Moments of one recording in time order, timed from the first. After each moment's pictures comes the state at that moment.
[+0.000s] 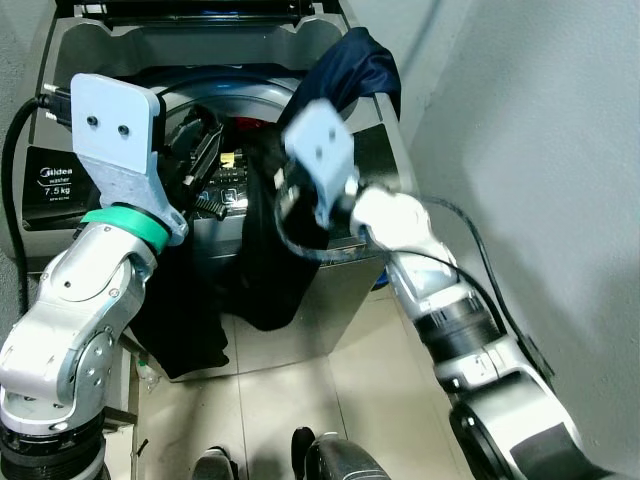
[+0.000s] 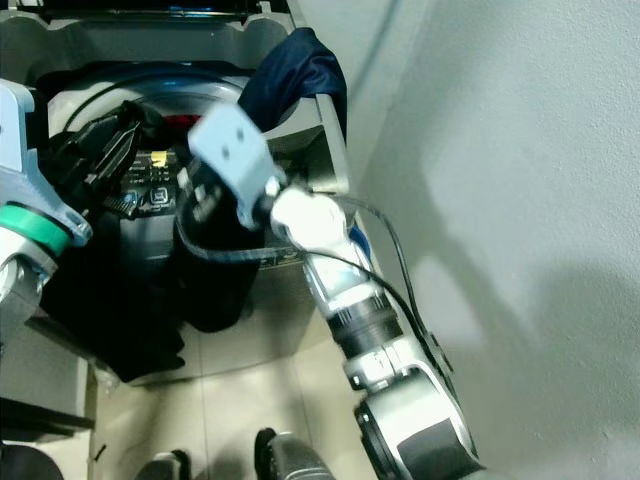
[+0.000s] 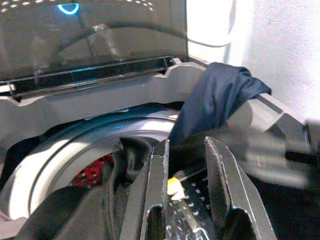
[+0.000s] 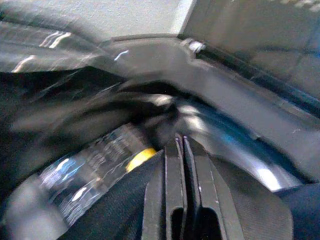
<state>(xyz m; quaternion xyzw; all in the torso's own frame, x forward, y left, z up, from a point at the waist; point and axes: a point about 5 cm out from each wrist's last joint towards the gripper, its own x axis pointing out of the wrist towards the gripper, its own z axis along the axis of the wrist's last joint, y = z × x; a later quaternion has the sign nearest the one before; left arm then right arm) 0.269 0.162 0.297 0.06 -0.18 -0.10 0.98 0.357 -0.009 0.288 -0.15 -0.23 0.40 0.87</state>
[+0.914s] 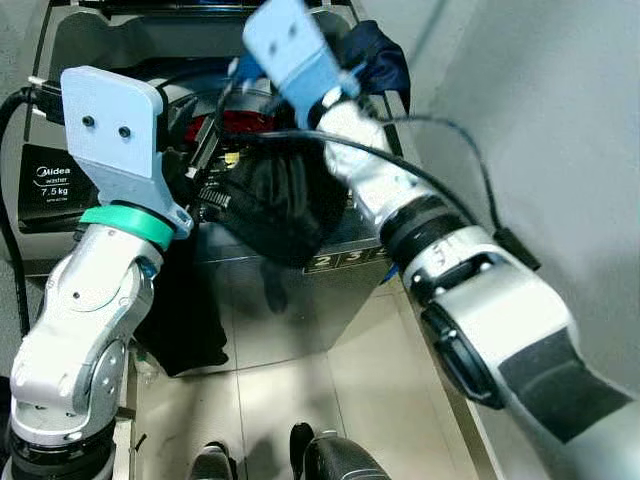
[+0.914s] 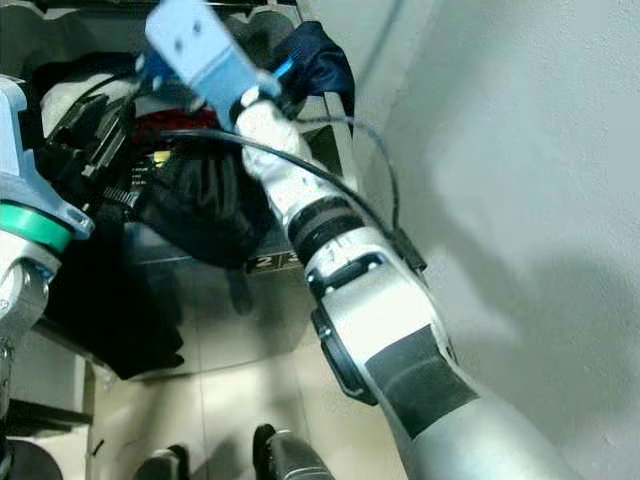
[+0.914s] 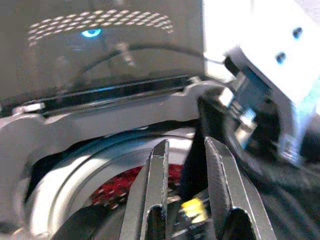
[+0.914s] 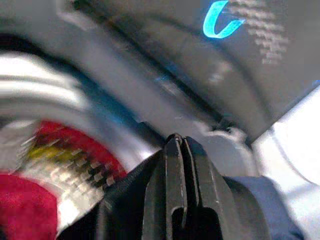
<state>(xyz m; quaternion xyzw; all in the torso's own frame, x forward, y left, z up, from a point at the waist) 0.261 0.156 0.301 0.08 -0.23 -0.08 0.97 0.397 0.010 0.314 -0.30 -0.23 0.19 0.91</state>
